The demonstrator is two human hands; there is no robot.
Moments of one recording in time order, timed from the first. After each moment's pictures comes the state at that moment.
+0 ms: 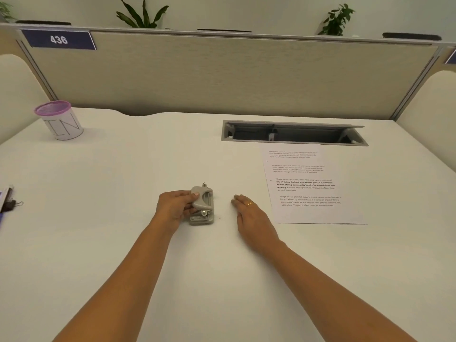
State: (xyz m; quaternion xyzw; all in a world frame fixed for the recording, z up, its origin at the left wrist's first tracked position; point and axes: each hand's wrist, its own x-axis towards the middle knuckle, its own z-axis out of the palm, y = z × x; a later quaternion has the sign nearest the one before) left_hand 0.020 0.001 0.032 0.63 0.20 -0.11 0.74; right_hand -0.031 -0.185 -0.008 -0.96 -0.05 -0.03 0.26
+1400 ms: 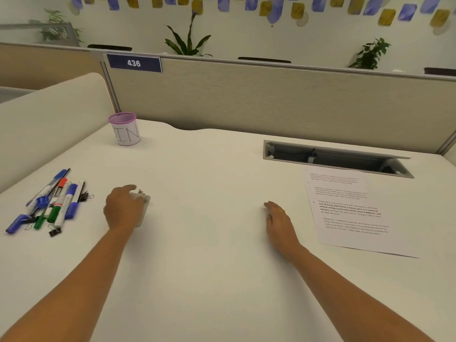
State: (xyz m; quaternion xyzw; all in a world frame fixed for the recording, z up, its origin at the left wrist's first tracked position) left_hand 0.019 0.194 0.040 0.90 0.23 0.19 0.31; right_hand -0.003 -0.142 -0.007 -0.94 0.02 -0.03 0.35
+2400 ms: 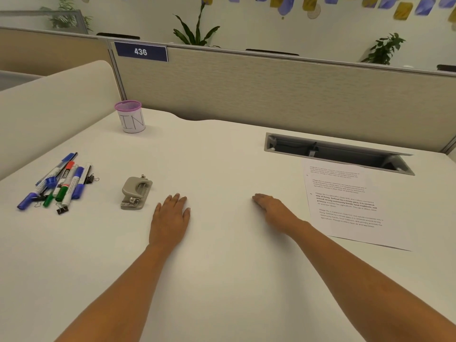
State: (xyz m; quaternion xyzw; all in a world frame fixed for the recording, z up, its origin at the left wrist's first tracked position) left_hand -0.032 0.112 -0.012 0.98 0.05 0.09 0.16; right_hand 0.009 -0.157 0.013 -0.96 -0.11 0.12 0.23
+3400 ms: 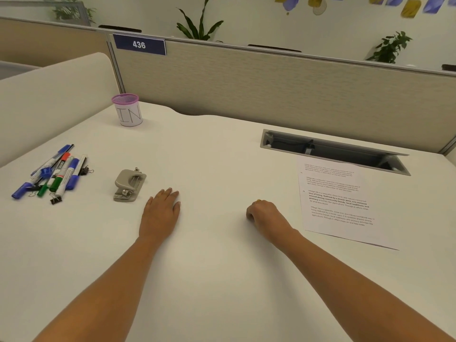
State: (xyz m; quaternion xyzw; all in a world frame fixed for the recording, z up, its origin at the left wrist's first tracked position) left_hand -0.031 0.112 -0.013 0.98 0.05 0.10 0.18; right_hand -0.025 -0.146 0.032 -0.98 -0.16 0.07 0.07
